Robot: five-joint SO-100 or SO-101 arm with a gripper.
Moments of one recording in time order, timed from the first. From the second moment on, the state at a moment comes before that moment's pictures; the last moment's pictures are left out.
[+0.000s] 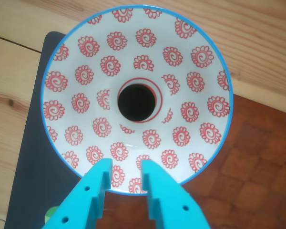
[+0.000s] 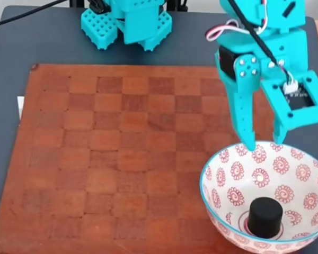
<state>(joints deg) -26.5 51.2 28.5 93.0 97.6</state>
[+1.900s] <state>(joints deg) -11.3 155.5 144.1 75.1 102.2</state>
